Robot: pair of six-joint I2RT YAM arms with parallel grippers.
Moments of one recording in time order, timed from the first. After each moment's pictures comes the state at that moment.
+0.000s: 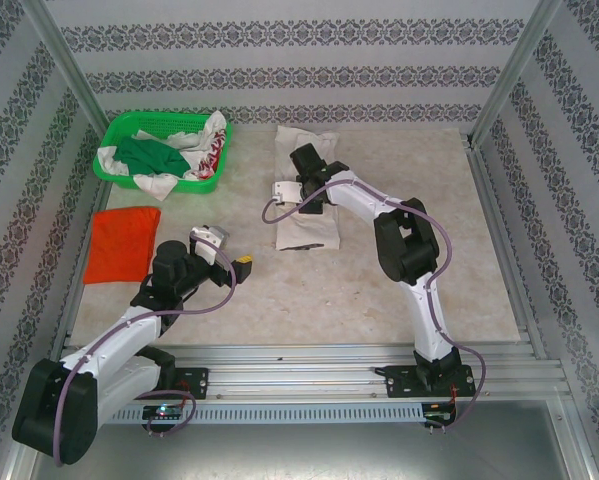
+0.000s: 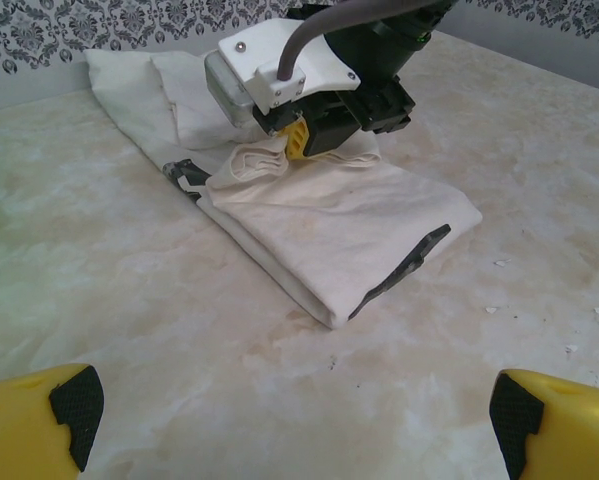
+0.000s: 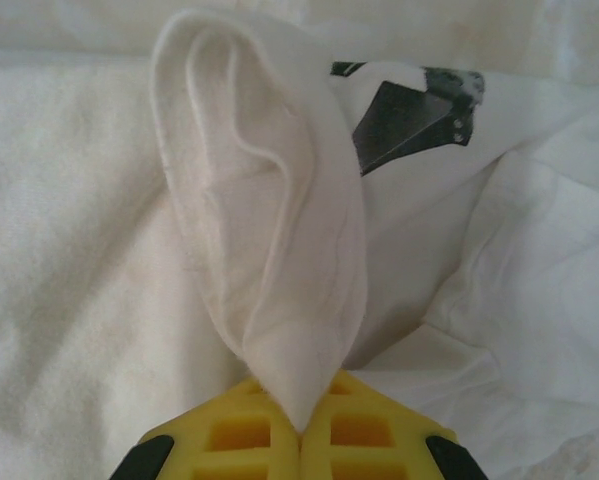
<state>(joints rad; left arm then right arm) -0.28 0.96 0.32 0.30 0.35 0.08 0.52 2.27 1.87 -0.66 0.03 -1.07</state>
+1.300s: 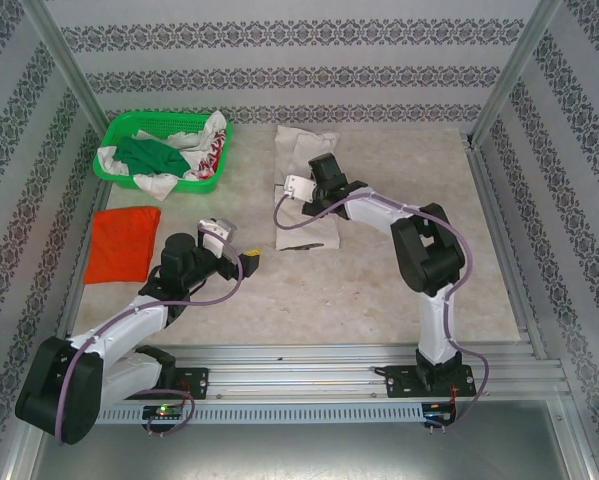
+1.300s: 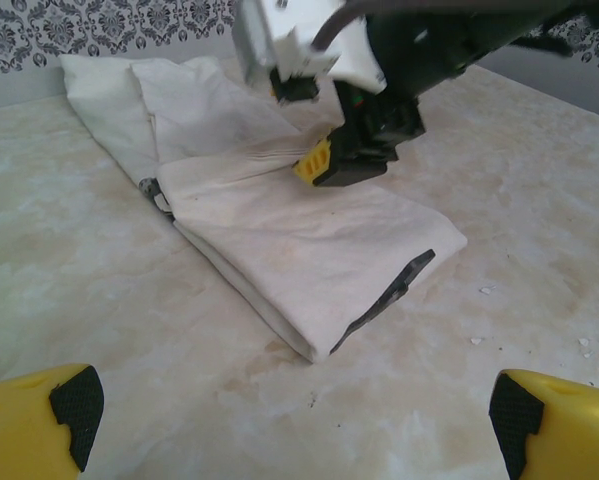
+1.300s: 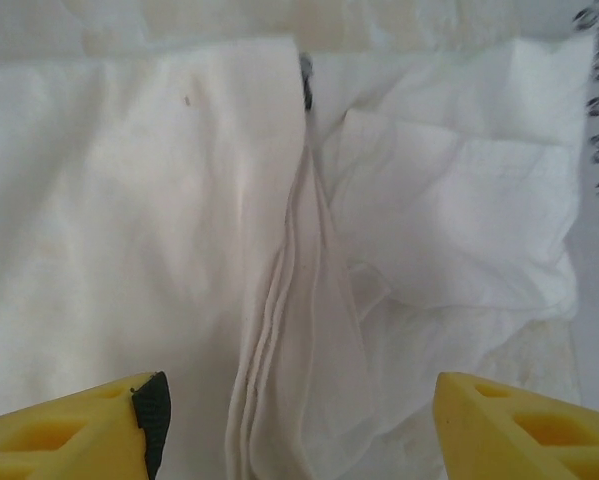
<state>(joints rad) -0.32 1.06 0.37 0.37 0.33 0.03 0.48 2.09 1.50 -0.21 0.04 -0.92</state>
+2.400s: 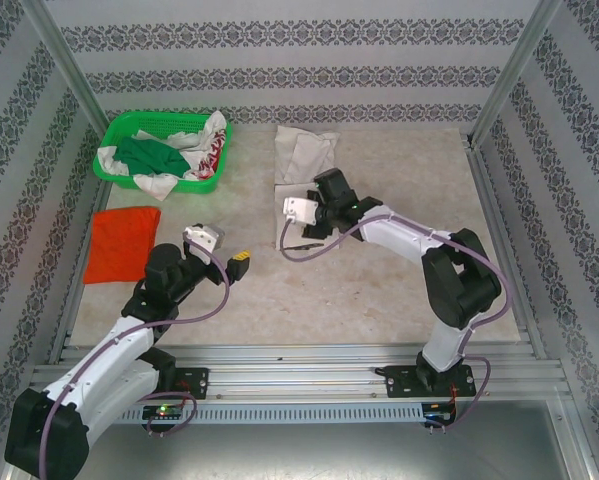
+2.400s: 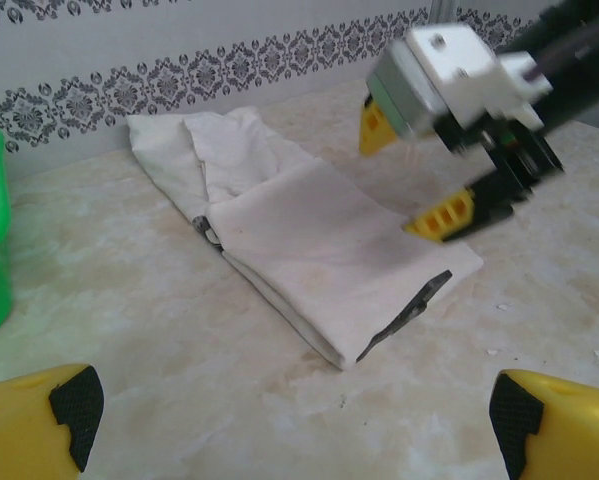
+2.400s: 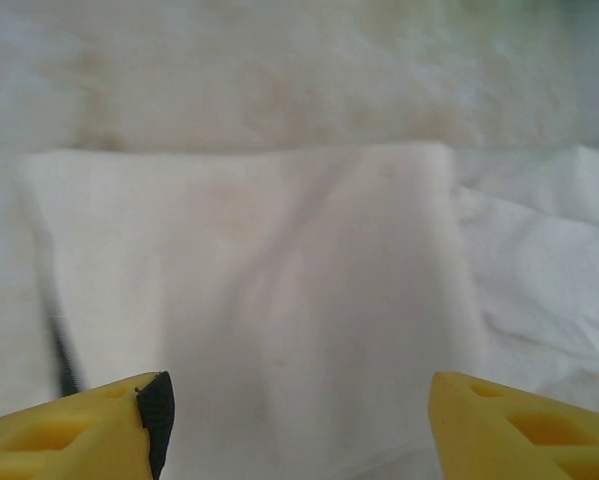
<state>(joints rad) -0.32 0.80 0.35 0.20 0.26 0.08 0.58 1.77 1.22 -0.30 -0.11 -0.95</state>
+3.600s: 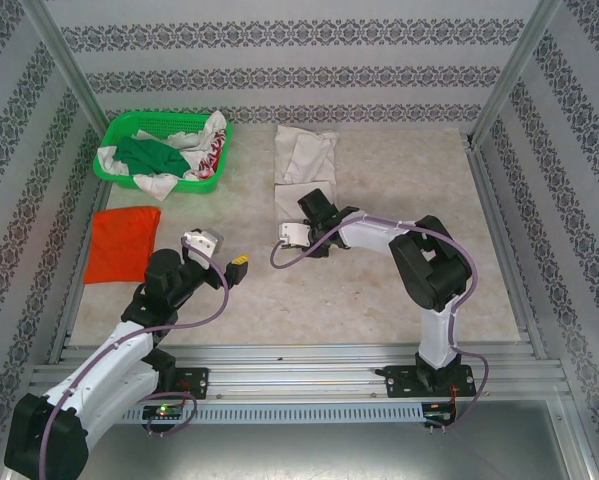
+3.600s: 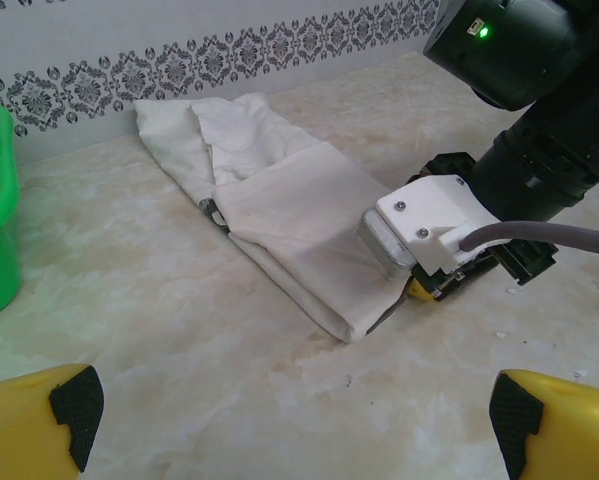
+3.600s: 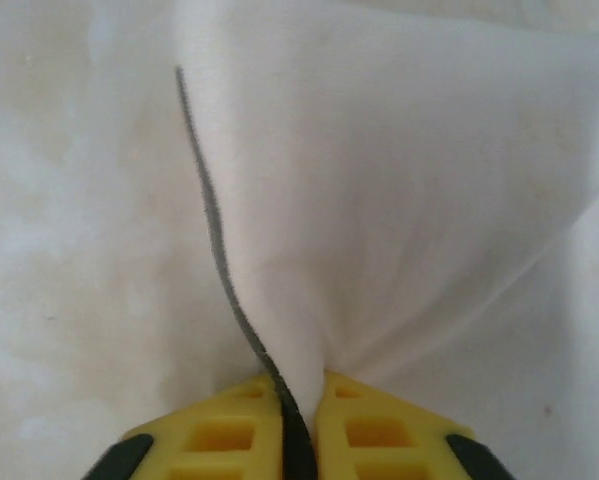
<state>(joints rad) -0.32 0.76 0.31 0.20 0.24 0.09 0.61 1.96 1.24 -0.38 -0.06 -0.91</state>
